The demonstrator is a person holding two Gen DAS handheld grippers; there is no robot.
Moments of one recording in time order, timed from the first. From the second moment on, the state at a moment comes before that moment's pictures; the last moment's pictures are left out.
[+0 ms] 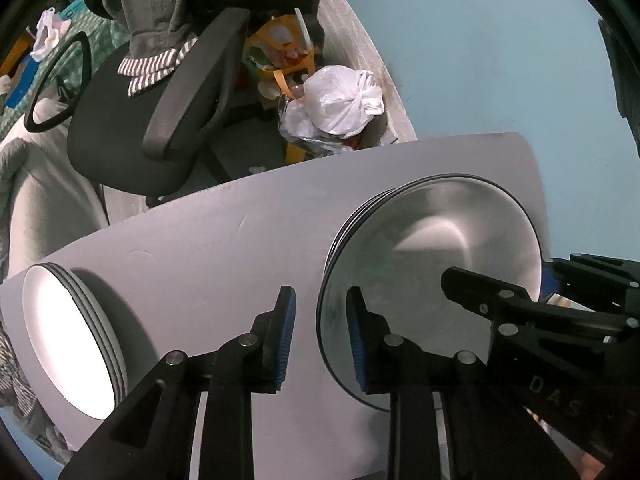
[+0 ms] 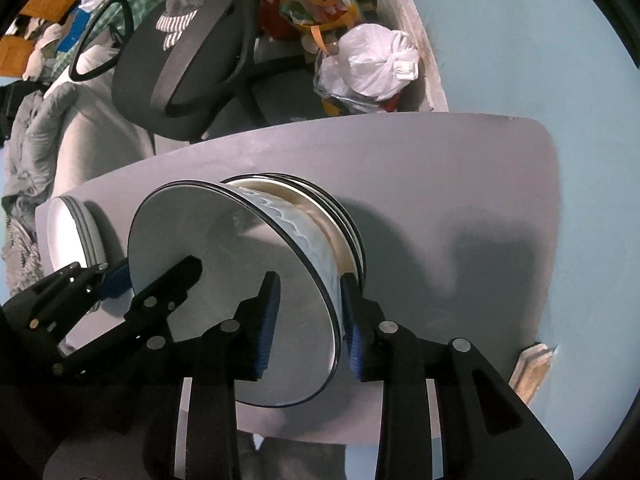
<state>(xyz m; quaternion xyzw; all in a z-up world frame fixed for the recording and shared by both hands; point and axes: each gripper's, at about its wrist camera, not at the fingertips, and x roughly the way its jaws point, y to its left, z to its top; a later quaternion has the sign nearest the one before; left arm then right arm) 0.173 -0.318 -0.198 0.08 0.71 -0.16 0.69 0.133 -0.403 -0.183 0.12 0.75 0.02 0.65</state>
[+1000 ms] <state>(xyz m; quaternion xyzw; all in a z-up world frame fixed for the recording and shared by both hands) 0.156 -0.306 -0.151 0.07 0.67 -0.17 0.72 0.120 -0.416 -0.144 0.09 0.70 -0.01 0.71</state>
